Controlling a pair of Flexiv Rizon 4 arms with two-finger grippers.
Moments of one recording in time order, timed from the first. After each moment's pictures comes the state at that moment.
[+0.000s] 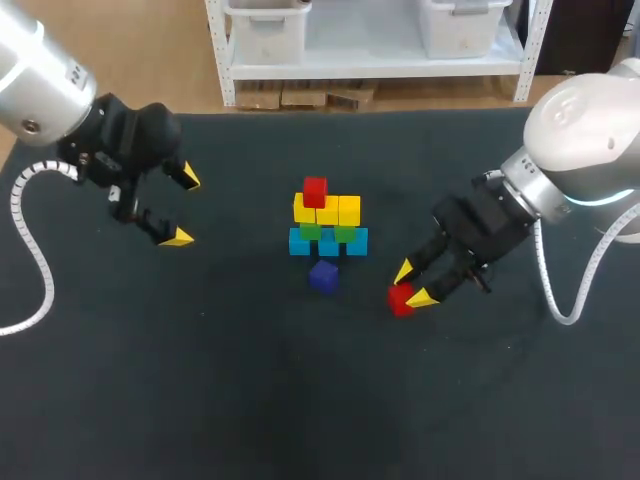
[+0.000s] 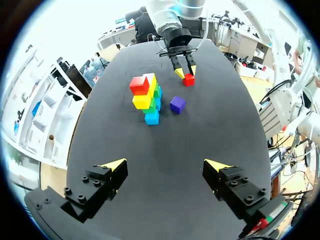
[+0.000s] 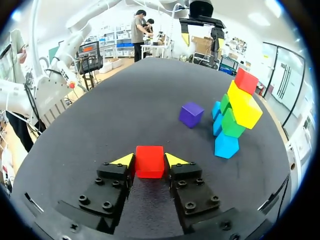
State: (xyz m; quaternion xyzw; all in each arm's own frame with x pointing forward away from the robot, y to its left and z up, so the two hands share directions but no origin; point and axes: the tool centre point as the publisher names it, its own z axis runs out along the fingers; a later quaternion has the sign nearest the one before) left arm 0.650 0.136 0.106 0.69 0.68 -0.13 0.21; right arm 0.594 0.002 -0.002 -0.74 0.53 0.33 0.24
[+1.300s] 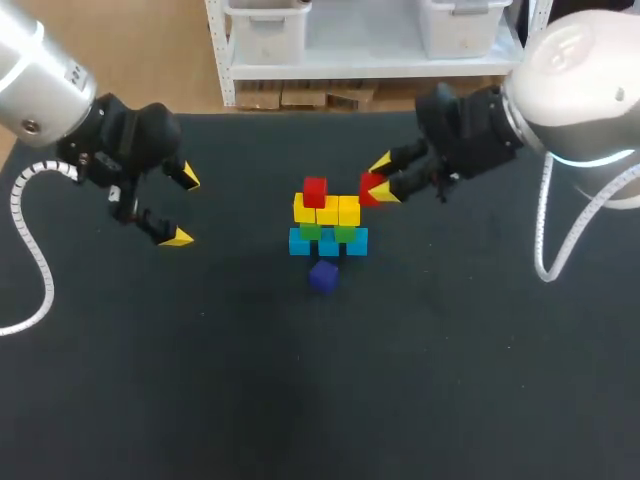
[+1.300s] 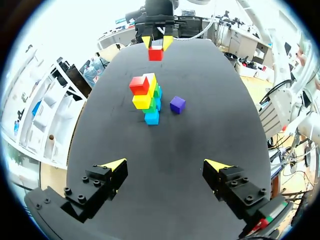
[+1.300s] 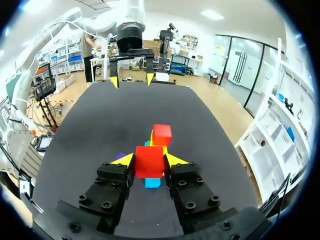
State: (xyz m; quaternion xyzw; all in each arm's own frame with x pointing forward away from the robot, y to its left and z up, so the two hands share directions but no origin) left arm 0.650 0.136 0.106 0.69 0.68 -0.13 0.21; right arm 0.683 0.046 0.119 -0.61 0.66 0.26 0.35
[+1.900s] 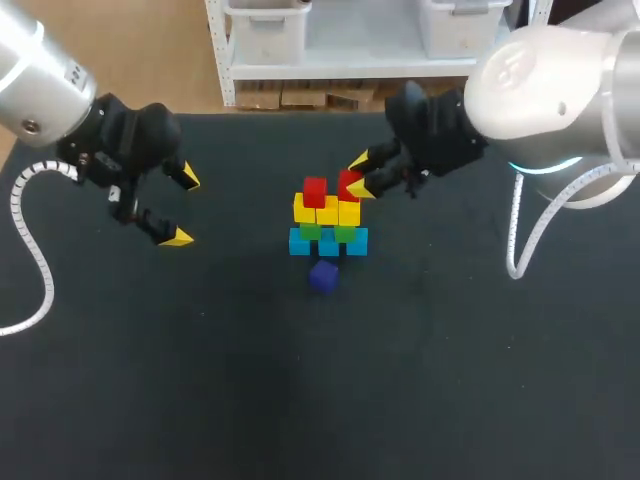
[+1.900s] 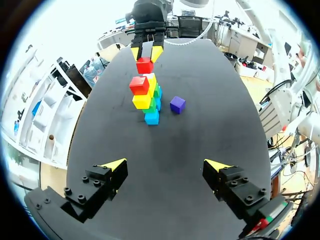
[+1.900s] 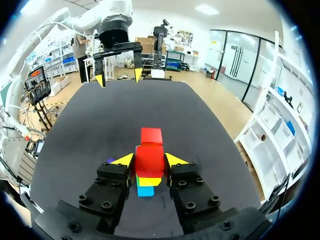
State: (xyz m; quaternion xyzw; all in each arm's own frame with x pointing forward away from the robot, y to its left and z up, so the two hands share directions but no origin) left arm 0.650 0.136 0.106 0.69 0.68 -0.13 0.21; right arm 0.701 0.070 0.103 -0.60 0.68 0.26 0.34
